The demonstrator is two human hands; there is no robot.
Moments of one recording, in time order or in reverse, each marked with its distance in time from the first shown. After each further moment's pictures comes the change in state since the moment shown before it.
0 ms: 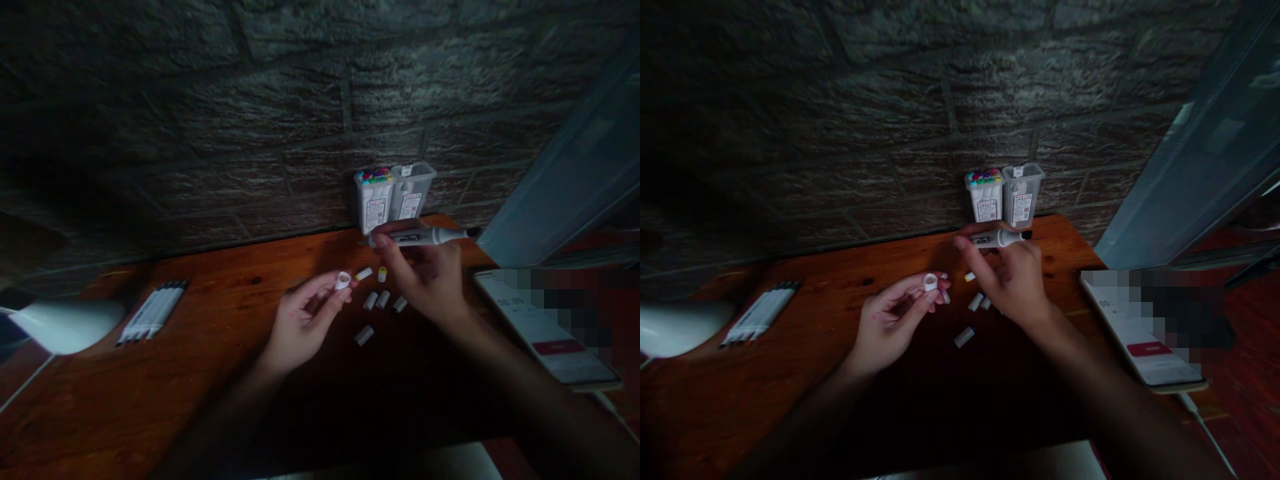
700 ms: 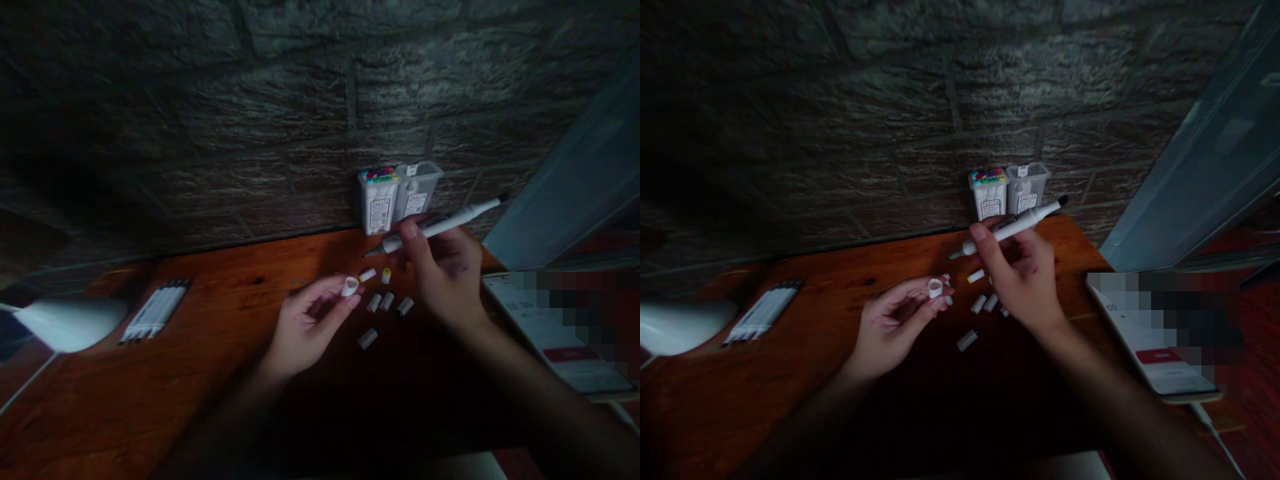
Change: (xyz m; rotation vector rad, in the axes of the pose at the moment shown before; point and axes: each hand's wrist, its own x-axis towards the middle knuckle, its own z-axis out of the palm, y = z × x) left_hand -0.001 -0.003 0.001 -0.021 0.017 0.022; right_hand 0.004 -0.012 0.005 0.346 0.123 0.209
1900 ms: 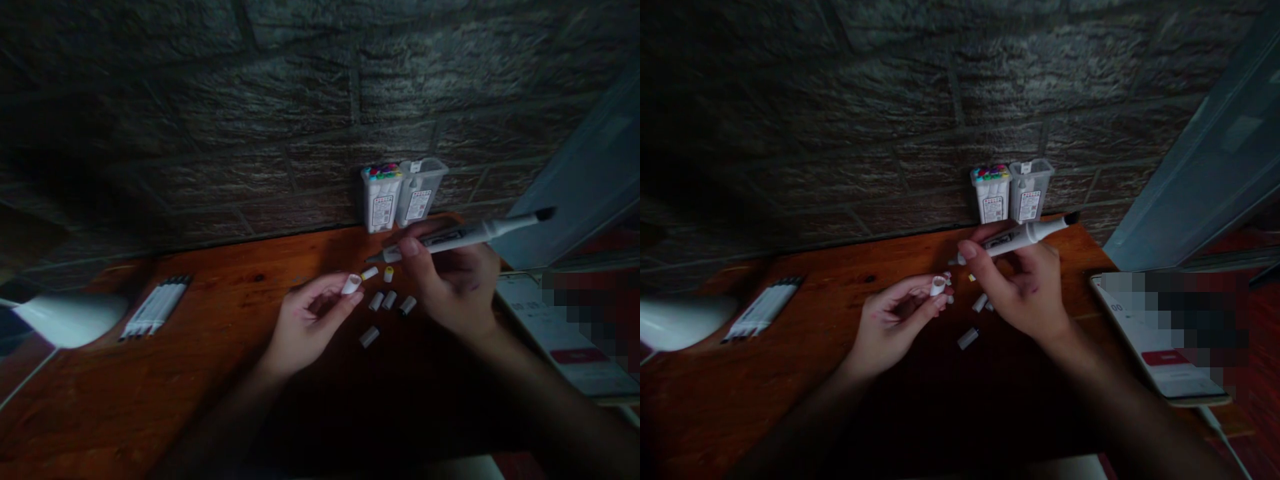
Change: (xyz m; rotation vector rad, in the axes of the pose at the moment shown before) left_hand 0.002 0.004 0.000 0.014 0.019 -0.048; right_hand -0.006 -0.007 -0.006 -0.213 -0.062 -0.229
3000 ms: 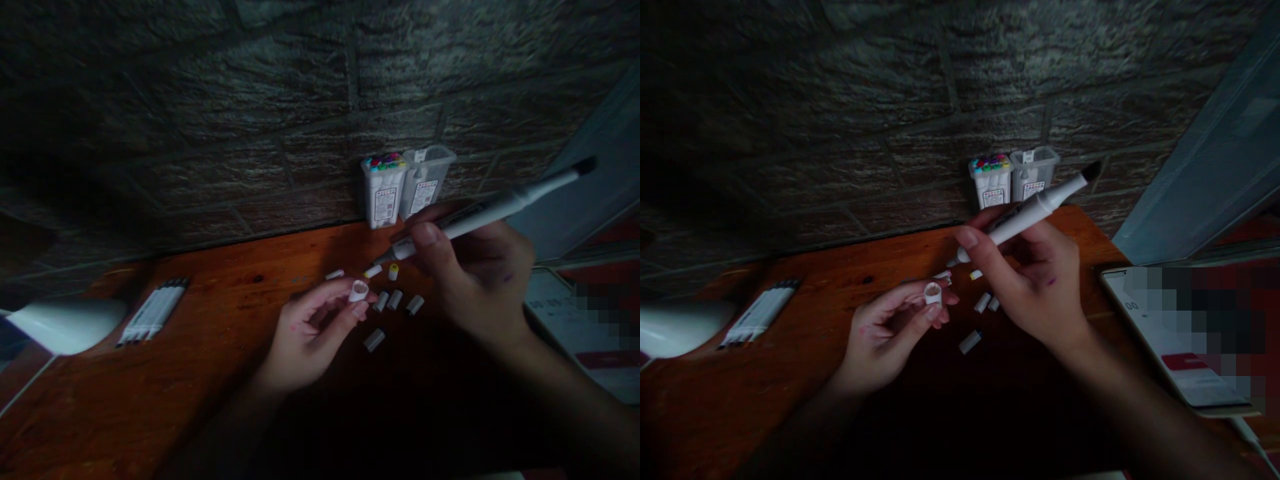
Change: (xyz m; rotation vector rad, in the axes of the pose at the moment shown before) left_hand -0.006 0.005 -0.002 -0.016 -0.116 0.047; right_hand 0.001 -0.005 0.001 0.055 0.047 0.127
